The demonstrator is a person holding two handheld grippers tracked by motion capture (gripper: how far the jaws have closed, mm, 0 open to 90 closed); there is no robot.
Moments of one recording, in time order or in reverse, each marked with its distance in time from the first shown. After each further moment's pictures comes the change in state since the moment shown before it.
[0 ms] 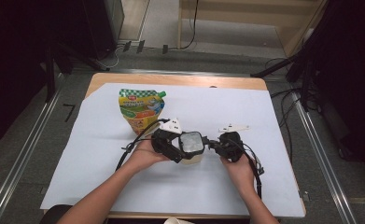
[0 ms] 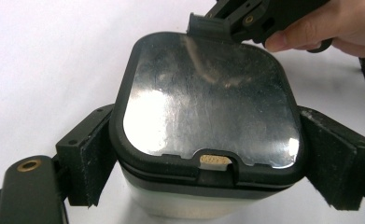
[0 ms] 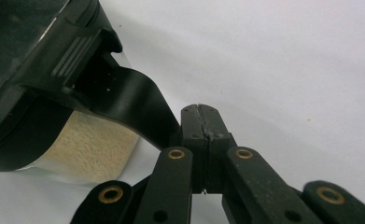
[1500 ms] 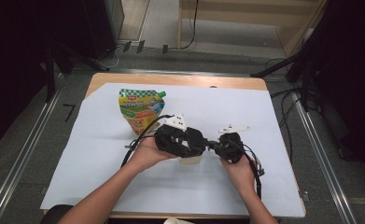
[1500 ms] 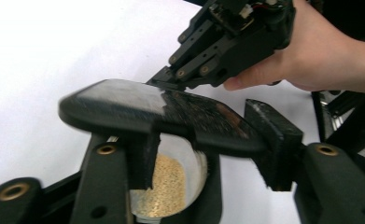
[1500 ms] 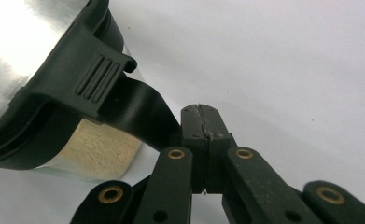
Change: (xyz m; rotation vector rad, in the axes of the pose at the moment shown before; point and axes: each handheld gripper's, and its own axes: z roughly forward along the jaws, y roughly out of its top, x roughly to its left) left arm -0.018 0.031 -0.012 -0.001 -0.073 -0.027; right arm 0.004 0.000 -0.005 -0.012 0.008 -0.005
